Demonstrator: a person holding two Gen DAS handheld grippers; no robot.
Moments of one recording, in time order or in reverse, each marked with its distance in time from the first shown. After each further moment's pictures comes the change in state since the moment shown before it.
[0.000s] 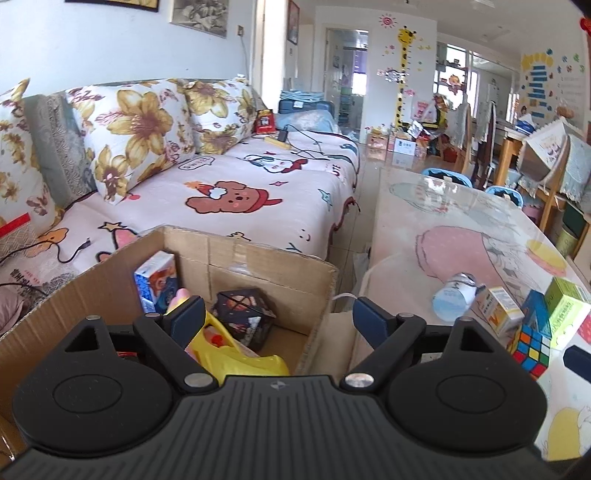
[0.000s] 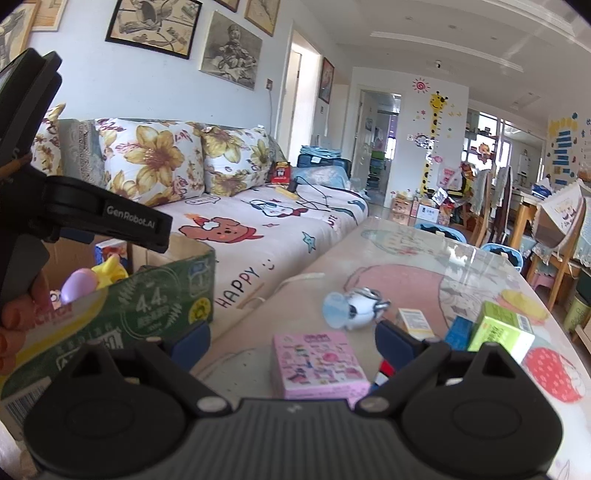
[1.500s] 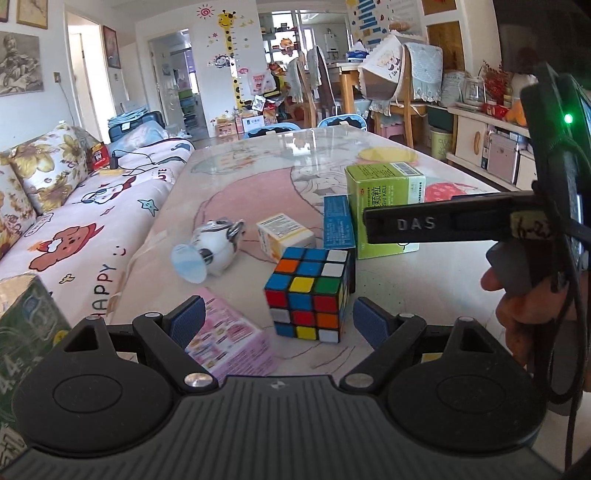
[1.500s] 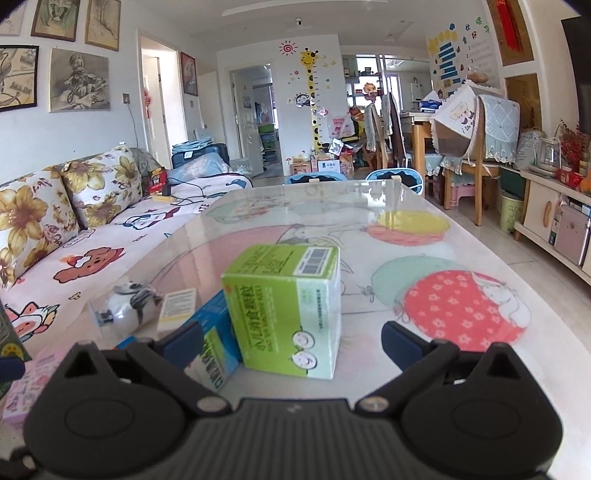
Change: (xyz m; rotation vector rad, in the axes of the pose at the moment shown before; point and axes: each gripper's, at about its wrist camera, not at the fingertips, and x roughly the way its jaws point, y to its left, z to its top) left arm 0.033 -0.109 -0.044 0.427 -0.004 -0.348; right arm 0.058 -0.192 -0.041 0.355 0.051 -0.208
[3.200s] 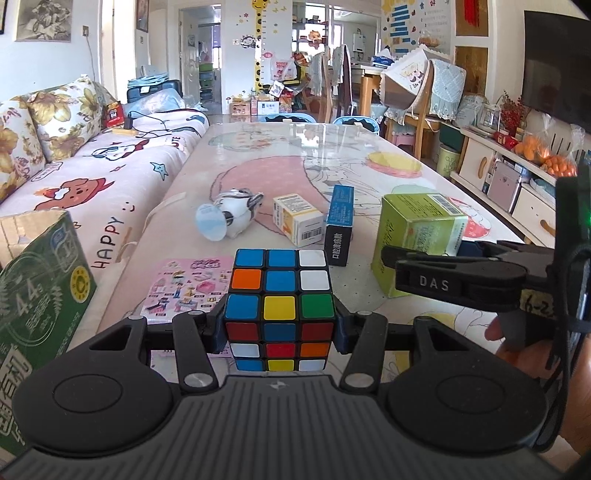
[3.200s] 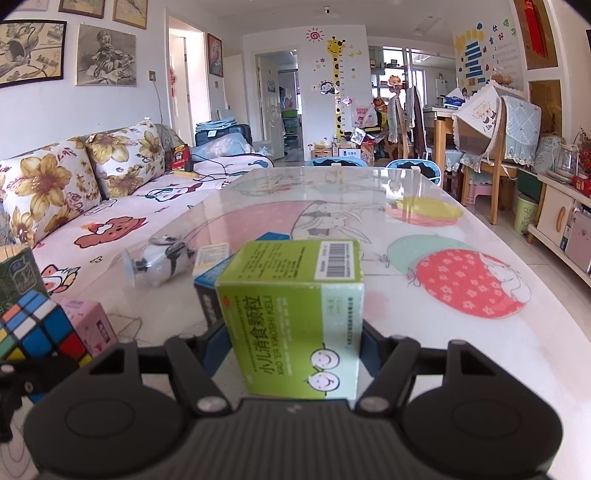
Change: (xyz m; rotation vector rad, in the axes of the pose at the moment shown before) left arm -0.062 -0.001 -0.013 -0.182 0.047 -0.032; right arm -0.040 0.017 -0.024 -0.088 0.050 0.035
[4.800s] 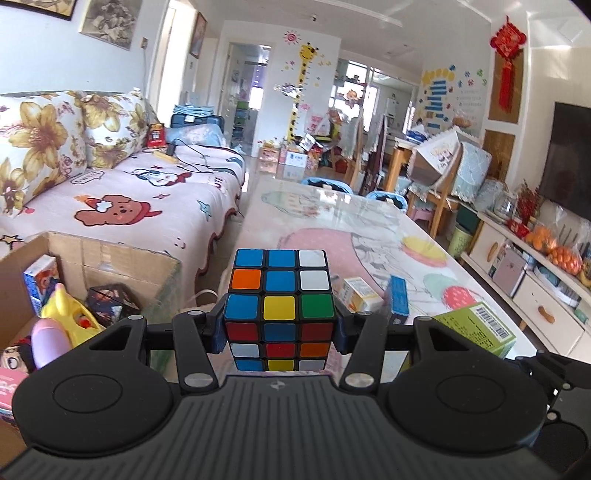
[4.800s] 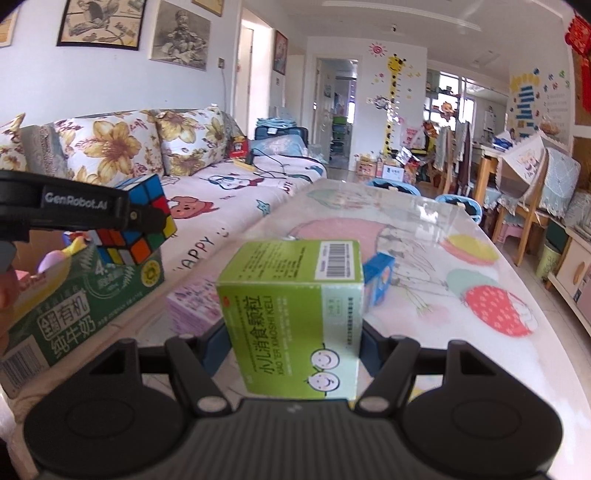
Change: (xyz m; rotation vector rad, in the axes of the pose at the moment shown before) left arm -0.020 0.031 0.016 -0.207 -0.183 0.030; right arm -0.088 0.108 0.002 -0.194 -0.015 0.099
